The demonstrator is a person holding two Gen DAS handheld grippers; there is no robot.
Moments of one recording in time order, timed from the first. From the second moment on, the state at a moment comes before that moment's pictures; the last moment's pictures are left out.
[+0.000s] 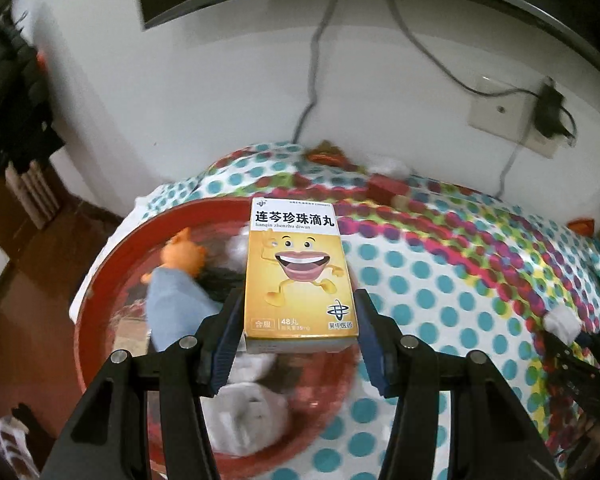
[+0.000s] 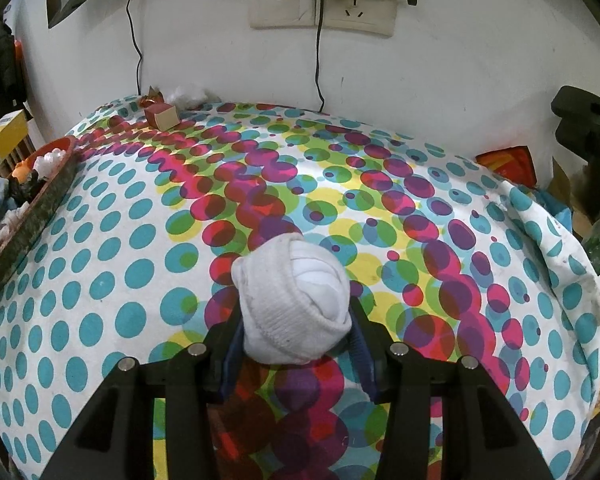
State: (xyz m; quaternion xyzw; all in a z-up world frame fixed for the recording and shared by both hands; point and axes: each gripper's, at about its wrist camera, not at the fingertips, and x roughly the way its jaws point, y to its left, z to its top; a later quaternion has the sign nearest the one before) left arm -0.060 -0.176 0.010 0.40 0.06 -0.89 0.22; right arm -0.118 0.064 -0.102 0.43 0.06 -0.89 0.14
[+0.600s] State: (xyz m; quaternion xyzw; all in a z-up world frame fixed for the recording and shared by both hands) left arm -0.027 -0.278 -0.008 0.40 0.10 -0.87 0.29; right arm -0.117 0.041 -0.102 0.43 0.06 -0.89 0.14
